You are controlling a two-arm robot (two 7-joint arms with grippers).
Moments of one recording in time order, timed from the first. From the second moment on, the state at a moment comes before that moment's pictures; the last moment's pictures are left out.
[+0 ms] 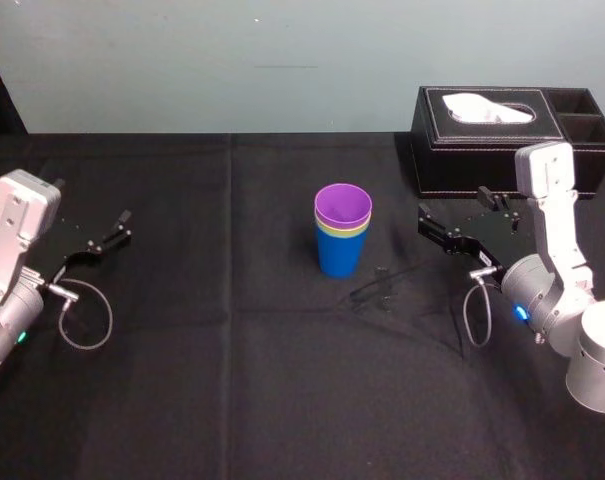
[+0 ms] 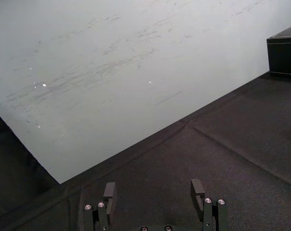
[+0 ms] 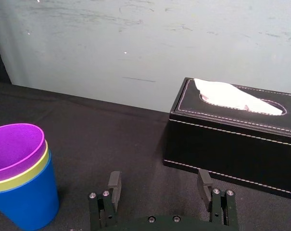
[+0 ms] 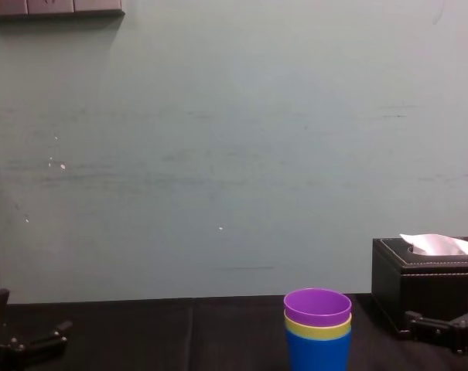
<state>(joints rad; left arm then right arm) -0.20 0.60 0.45 -1.41 -0.25 -0.12 0.03 0.20 0.31 -0.24 -1.41 0.22 0.11 0.10</state>
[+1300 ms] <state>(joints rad) -0.20 0.60 0.45 -1.41 -0.25 -0.12 0.03 0.20 0.31 -0.24 -1.41 0.22 0.11 0.10</state>
